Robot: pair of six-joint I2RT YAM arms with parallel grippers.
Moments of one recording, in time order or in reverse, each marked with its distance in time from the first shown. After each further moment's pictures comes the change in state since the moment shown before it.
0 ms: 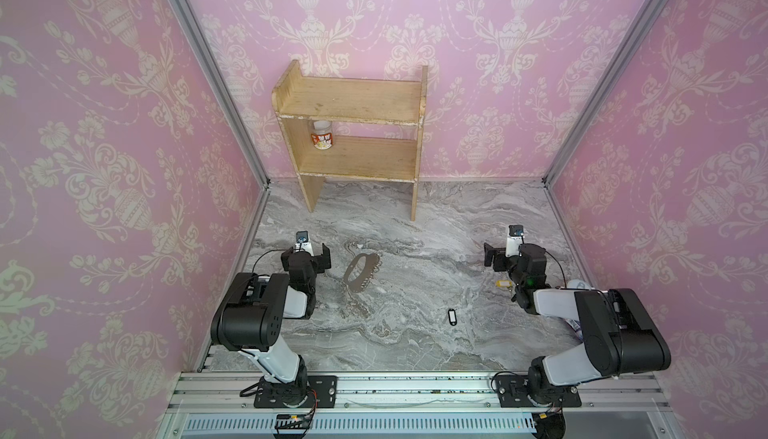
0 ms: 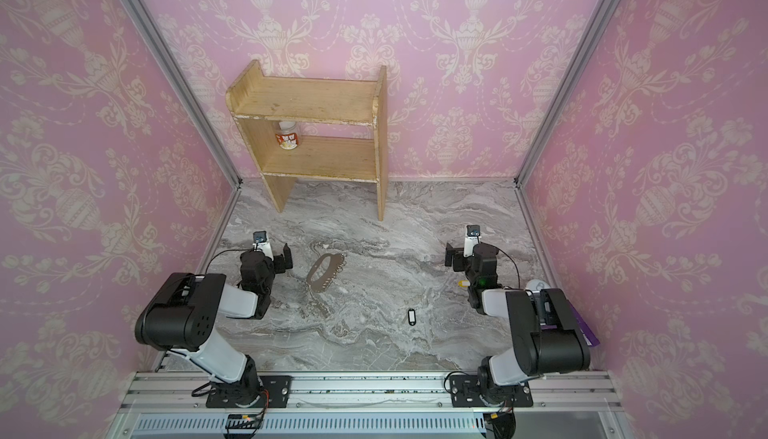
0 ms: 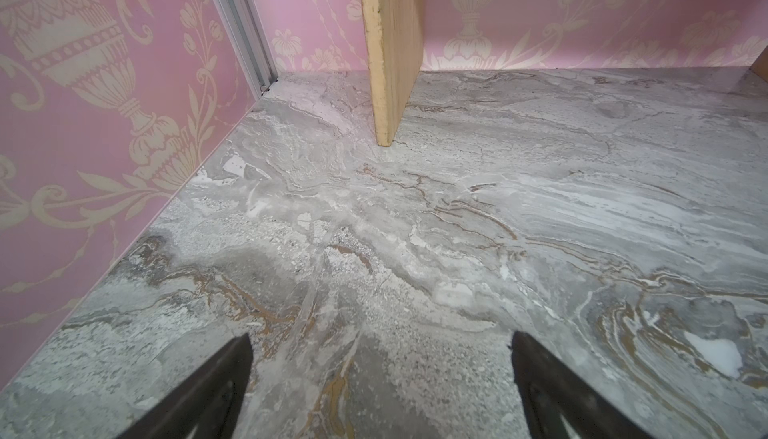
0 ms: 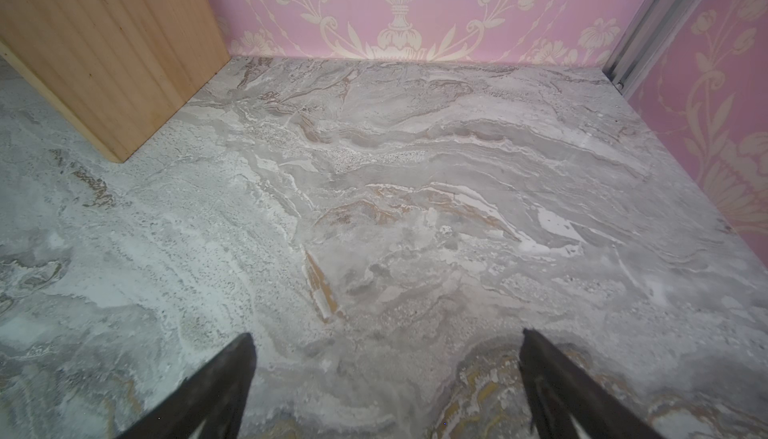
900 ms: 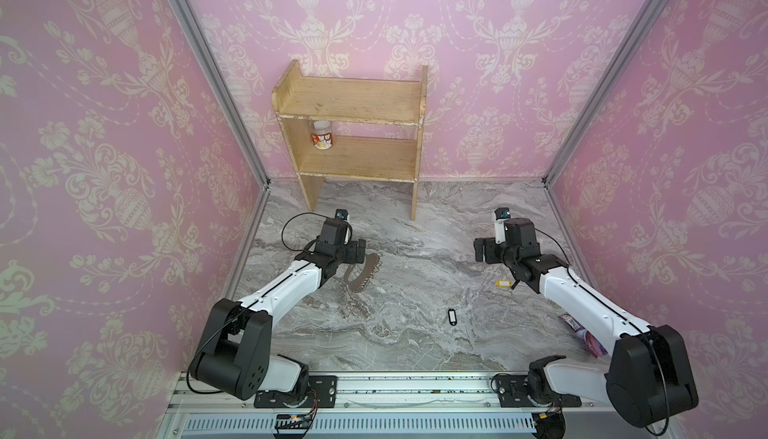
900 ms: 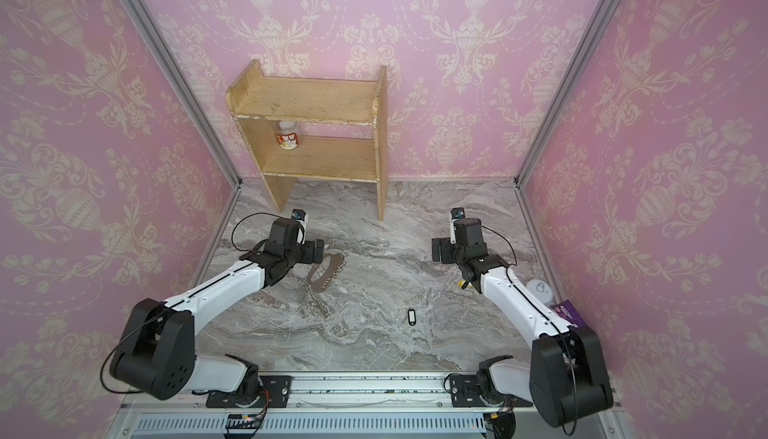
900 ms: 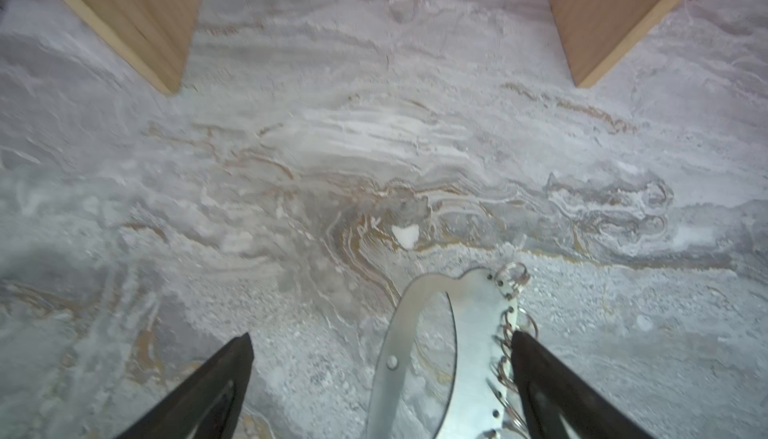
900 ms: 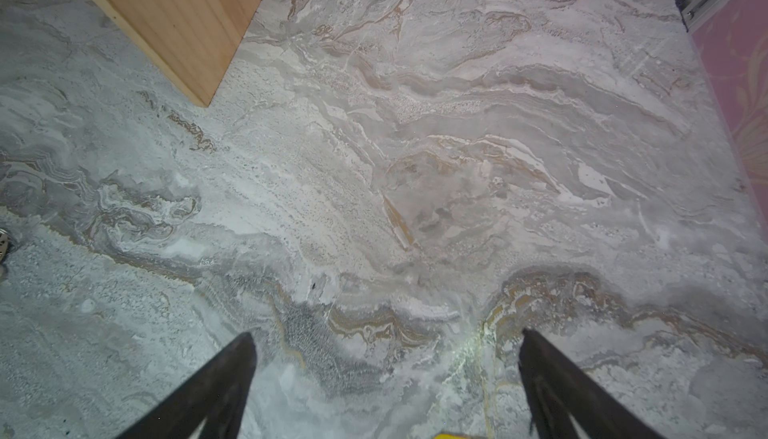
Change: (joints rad) left arm -0.315 -0.231 0.482 -1.199 0.109 -0.199; right arm 0.193 -0.242 0.402 -0.982 0.102 0.108
